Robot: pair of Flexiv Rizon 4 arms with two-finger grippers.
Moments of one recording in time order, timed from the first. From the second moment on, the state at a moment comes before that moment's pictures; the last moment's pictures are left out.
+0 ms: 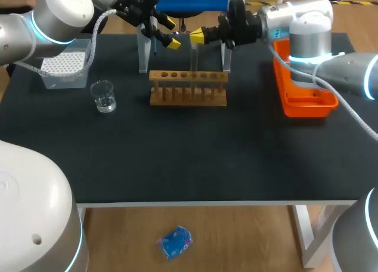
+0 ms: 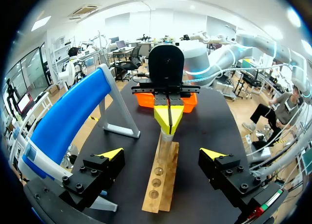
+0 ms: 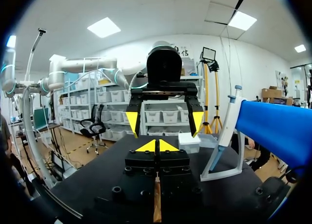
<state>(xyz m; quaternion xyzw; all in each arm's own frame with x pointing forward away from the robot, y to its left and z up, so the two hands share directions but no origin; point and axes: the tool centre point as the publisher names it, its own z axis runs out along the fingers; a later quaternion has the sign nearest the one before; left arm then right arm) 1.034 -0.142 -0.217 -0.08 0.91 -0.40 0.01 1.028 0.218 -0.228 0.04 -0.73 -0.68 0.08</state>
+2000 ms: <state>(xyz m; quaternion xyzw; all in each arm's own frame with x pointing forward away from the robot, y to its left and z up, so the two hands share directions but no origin) 1.034 -0.142 -0.217 -0.08 0.91 -0.40 0.01 1.002 0.108 -0.197 0.00 -0.86 -0.51 -0.01</state>
